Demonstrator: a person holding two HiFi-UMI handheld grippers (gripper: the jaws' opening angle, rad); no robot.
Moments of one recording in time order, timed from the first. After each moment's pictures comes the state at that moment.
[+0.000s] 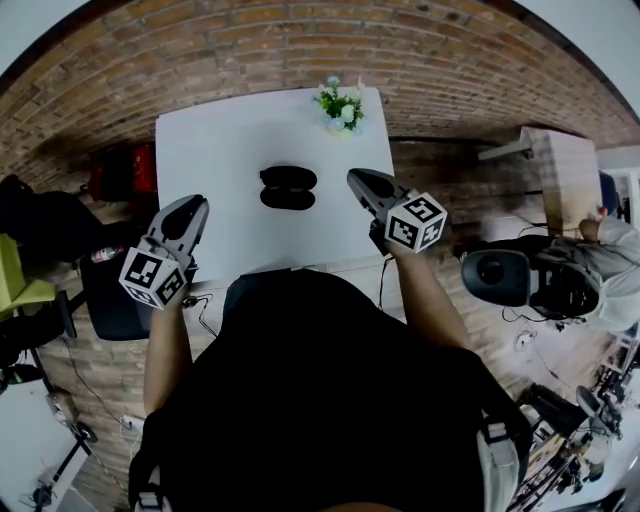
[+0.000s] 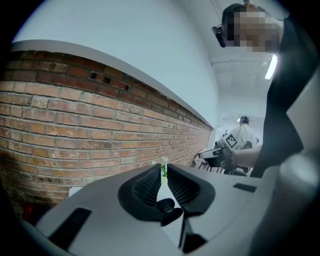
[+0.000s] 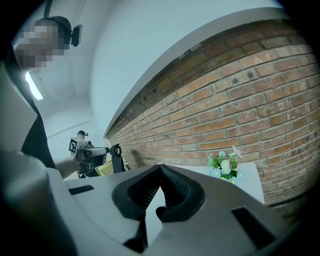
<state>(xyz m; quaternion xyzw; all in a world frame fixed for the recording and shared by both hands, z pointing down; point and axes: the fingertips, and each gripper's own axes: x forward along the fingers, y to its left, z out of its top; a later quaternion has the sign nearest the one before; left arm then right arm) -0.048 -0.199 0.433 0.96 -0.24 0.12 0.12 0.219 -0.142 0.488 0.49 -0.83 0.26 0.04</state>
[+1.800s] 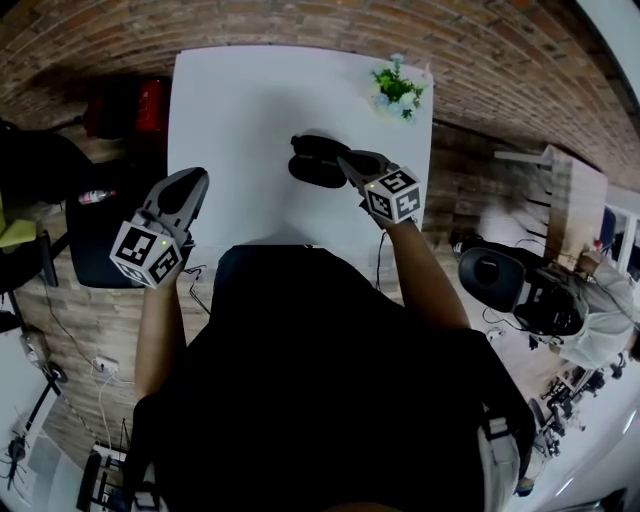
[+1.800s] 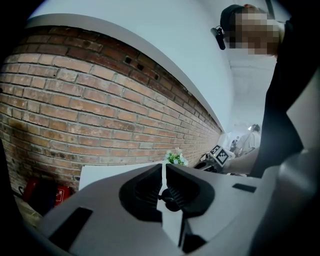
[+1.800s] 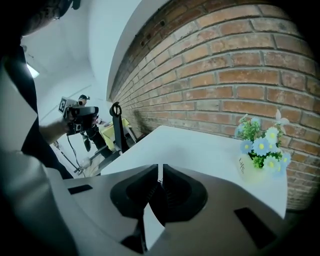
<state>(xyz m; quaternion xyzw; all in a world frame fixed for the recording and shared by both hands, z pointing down) -0.125 -0.246 0.500 0.93 -0.28 0.13 0.20 0.126 -0.209 0.643 0.40 -0.84 0.30 0.23</state>
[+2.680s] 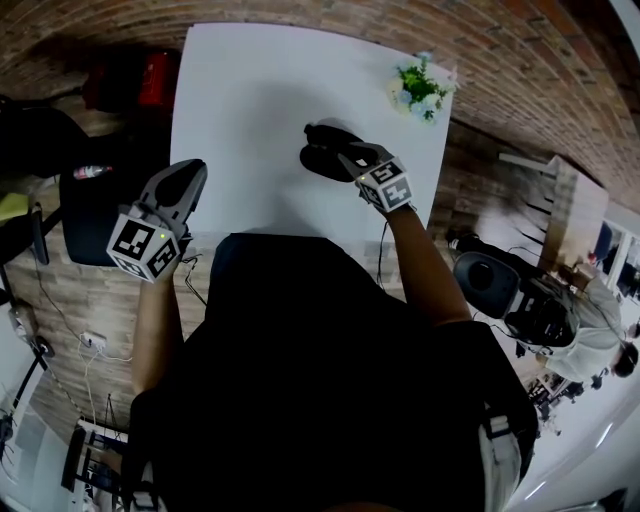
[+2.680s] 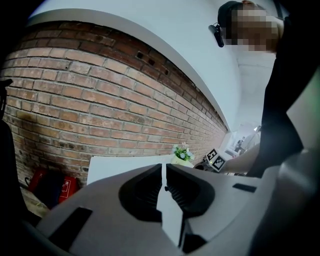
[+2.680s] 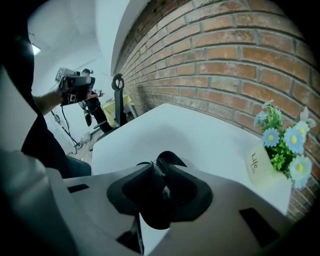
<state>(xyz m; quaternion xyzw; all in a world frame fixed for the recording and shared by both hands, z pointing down) -0.155 -0.252 0.533 0.91 -0.30 0.15 0.23 0.111 -0.212 0.724 0.34 -0.83 0.28 0.35</state>
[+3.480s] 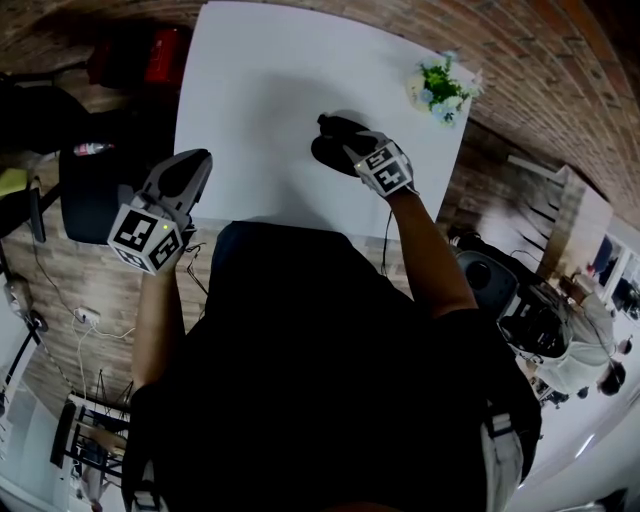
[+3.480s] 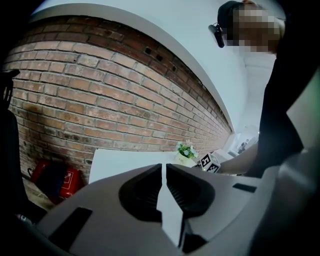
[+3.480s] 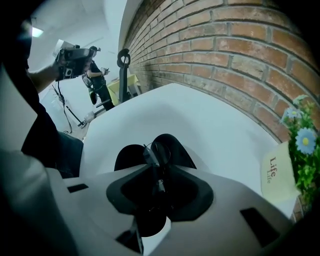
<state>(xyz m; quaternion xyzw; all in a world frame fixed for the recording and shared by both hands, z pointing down) -0.165 -0.253 0.554 0.90 -0.32 0.15 0.25 0.106 -0.215 0.789 0.28 -0.81 0.26 0.45</state>
